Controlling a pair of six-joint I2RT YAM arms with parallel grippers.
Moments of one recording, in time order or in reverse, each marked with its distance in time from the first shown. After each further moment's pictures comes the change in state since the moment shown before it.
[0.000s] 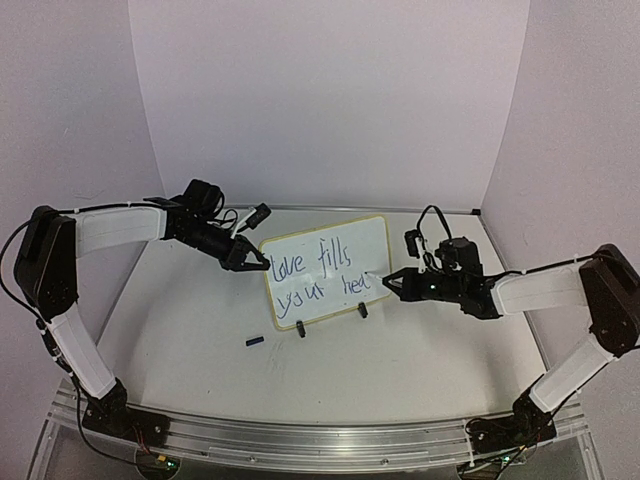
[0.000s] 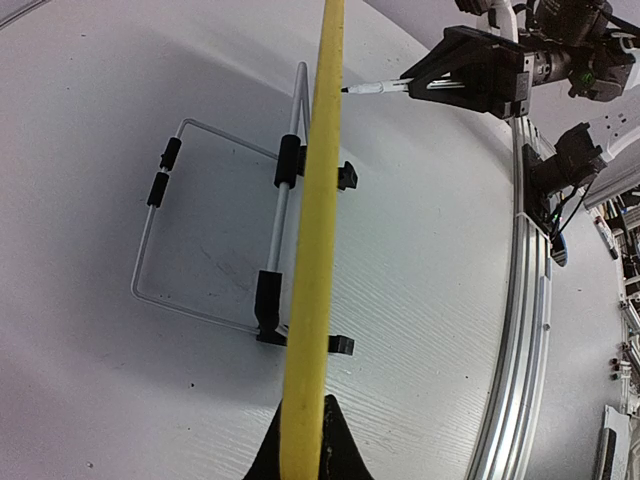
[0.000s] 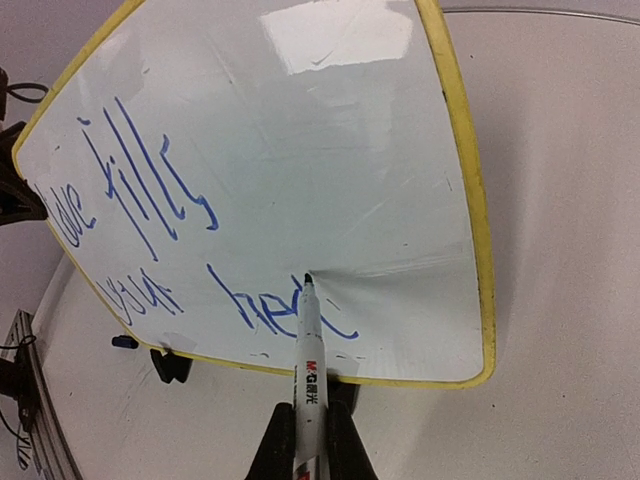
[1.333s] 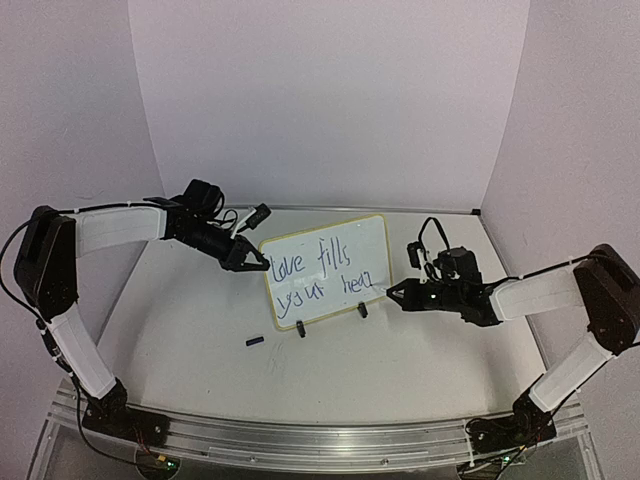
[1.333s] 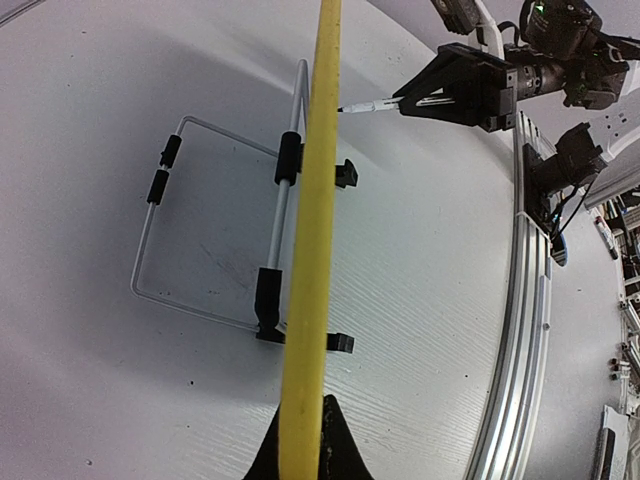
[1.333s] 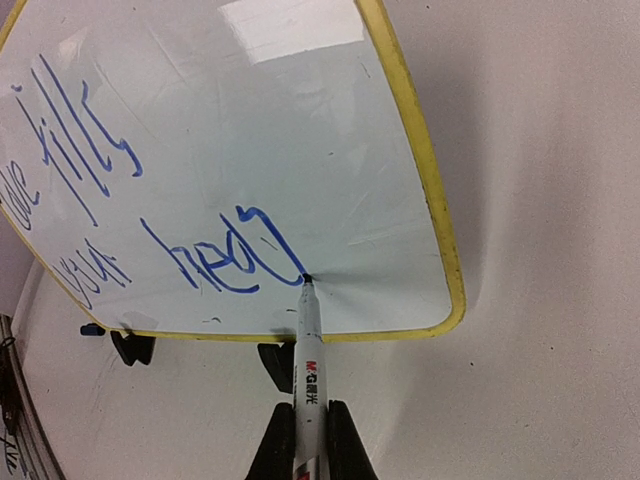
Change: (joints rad) left arm 0.000 0.000 0.002 -0.007 -0.002 0.000; right arm 0.001 0.026 -0.046 -0.003 0.050 0.027
